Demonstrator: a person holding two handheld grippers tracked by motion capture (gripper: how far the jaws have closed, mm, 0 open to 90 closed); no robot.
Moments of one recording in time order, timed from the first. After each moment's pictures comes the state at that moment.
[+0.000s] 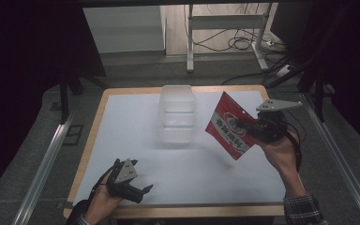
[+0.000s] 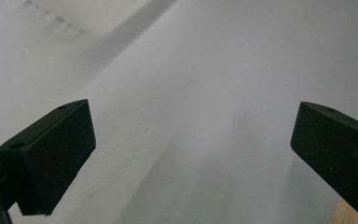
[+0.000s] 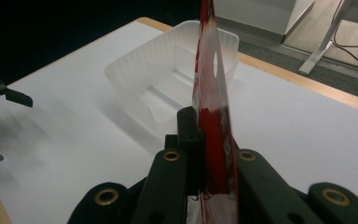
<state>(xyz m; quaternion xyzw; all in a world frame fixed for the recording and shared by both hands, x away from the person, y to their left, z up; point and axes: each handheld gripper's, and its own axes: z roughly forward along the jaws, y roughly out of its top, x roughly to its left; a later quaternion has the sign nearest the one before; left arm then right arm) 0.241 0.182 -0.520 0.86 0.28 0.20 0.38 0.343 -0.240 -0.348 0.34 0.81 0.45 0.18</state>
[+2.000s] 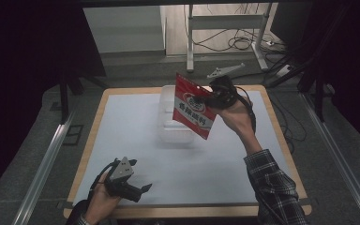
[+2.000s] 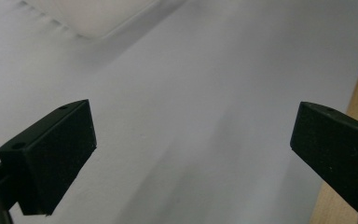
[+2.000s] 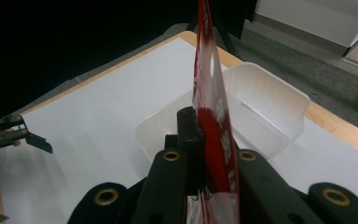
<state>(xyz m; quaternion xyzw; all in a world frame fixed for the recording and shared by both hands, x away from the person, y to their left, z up) 0.243 0.191 -0.514 0.84 0.30 0.16 0.42 0.426 -0.128 -0.325 0.27 0.85 0.45 0.11</state>
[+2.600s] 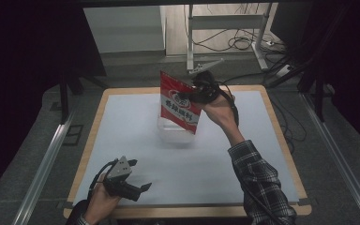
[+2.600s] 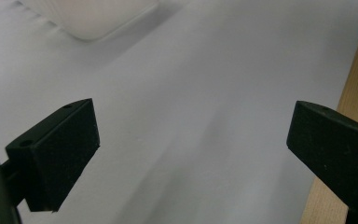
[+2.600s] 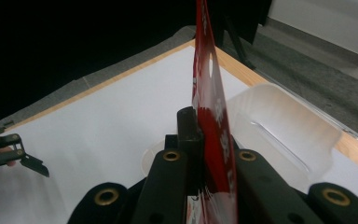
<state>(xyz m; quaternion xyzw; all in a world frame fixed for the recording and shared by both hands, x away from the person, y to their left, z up) 0.243 0.193 -0.514 0.84 0.30 0.15 0.43 0.446 -0.084 -0.330 0.24 0.85 0.45 0.10</state>
